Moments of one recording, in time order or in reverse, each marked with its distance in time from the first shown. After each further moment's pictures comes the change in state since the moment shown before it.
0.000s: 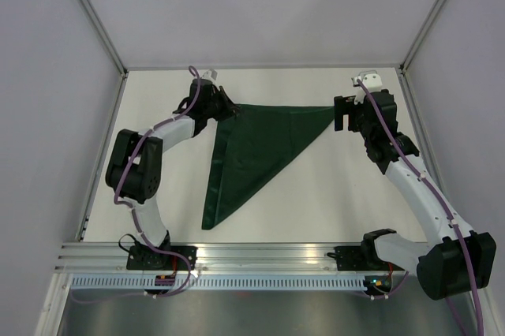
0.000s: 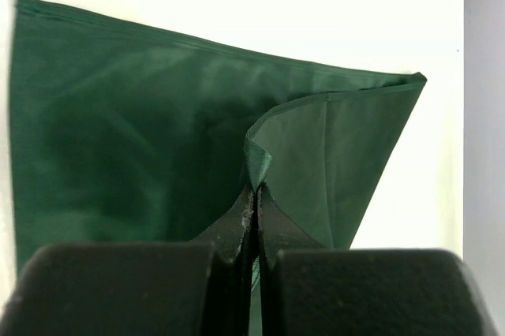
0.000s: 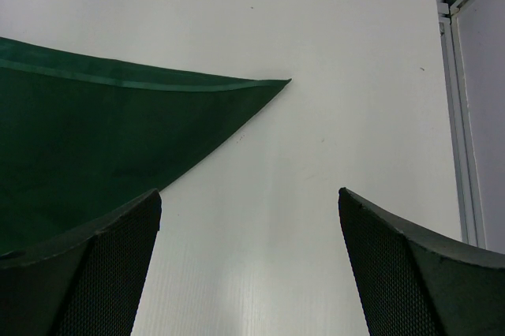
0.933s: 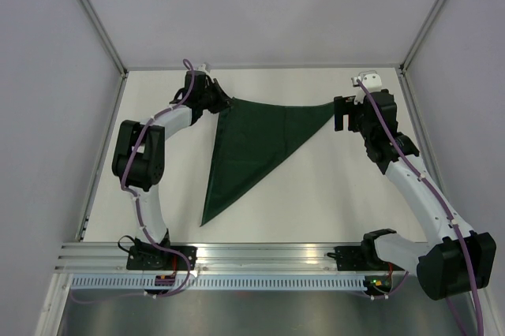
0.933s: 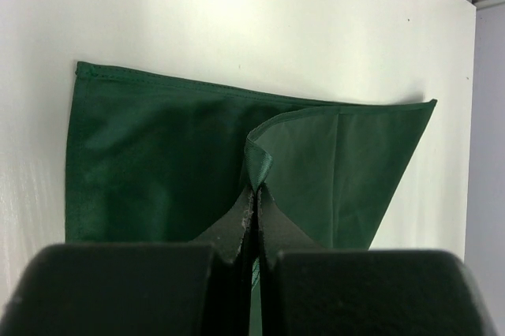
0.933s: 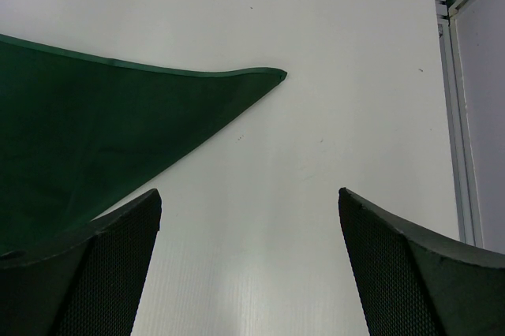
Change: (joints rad) left arm 0.083 0.132 0.159 -0.059 0.057 0.017; right arm 0.000 0.000 0.000 0.000 0.000 -0.007
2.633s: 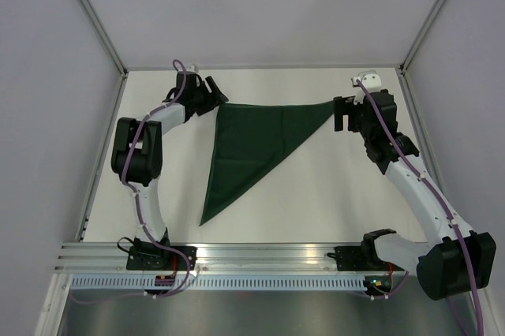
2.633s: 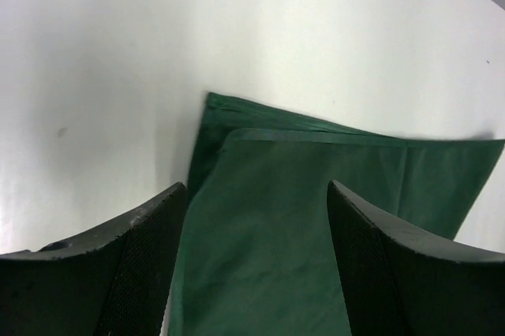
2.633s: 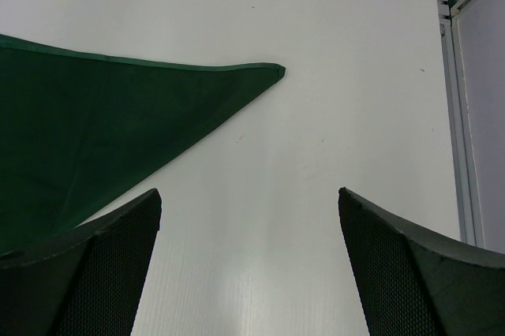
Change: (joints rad) left arm 0.070 0.068 0.043 -0.043 -0.066 0.061; right arm 0.000 0.001 0.000 0.000 -0.003 -0.001
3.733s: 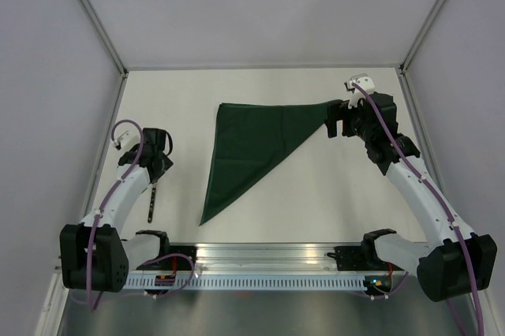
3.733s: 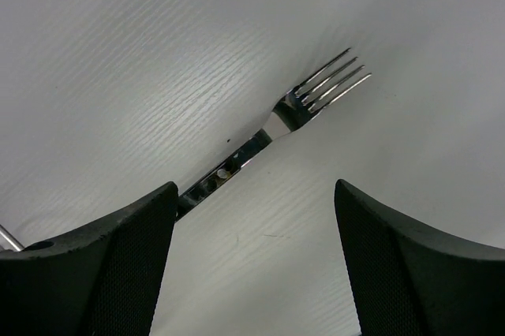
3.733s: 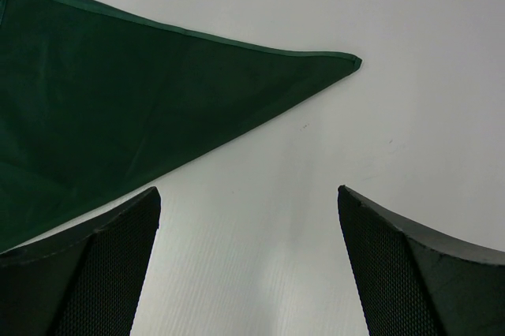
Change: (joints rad) left arm 0.090 -0.914 -0.675 -0.731 -0.787 -0.225; right arm 0.000 -0.011 -0.002 -0.045 -0.211 0.021
